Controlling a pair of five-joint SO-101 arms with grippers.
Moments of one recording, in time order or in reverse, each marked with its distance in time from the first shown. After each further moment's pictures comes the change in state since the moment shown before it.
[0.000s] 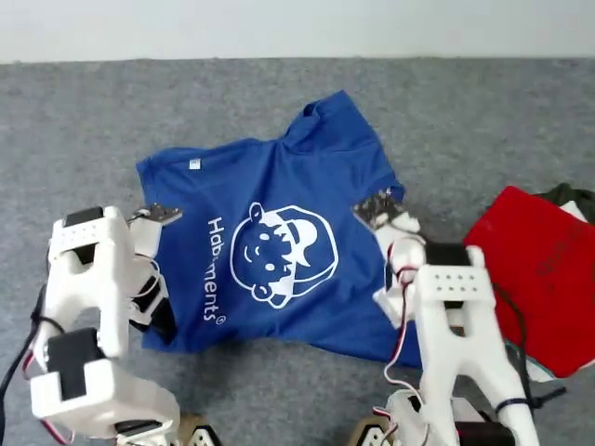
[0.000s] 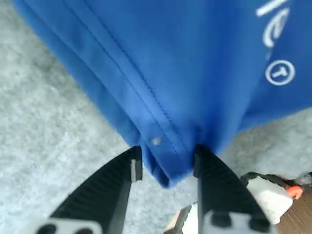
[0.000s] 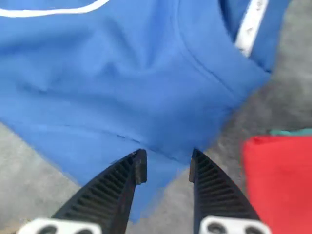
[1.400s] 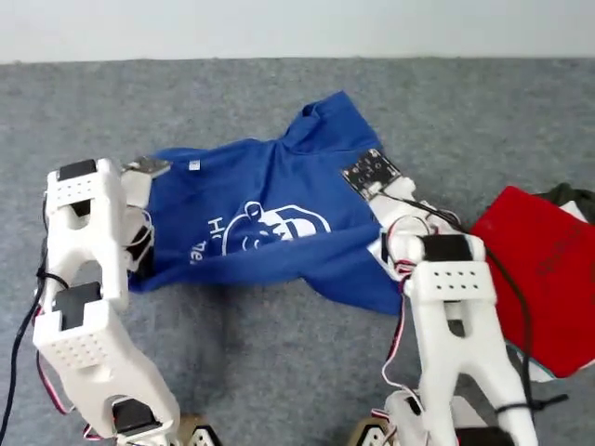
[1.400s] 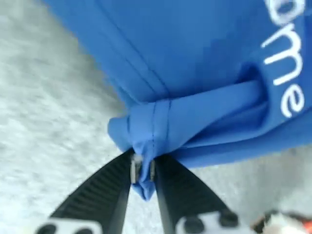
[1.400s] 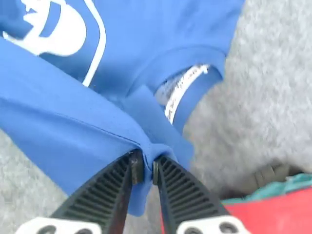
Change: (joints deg) left arm 0.2 19.7 -31.8 3.9 3.3; right arm -3.2 -0.4 -8.9 -15.1 3.0
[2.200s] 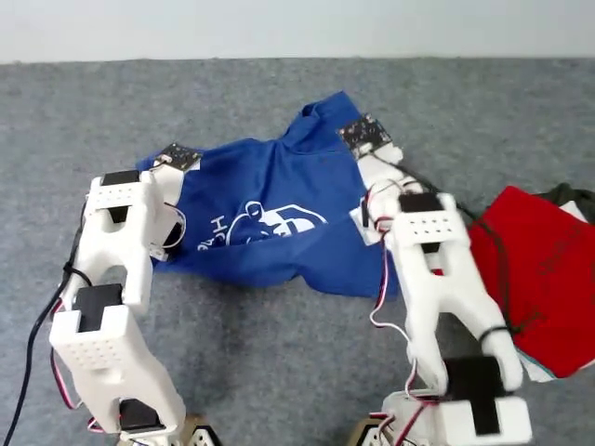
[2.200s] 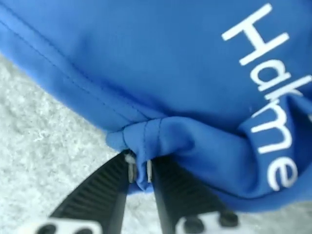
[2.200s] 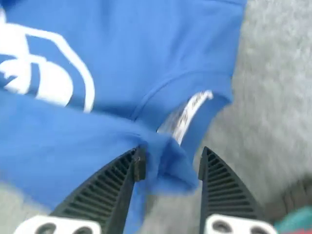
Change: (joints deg) left arm 8.6 -1.0 9.8 -17.9 4.3; right arm -2.5 18.7 -17.6 3.8 -12.7
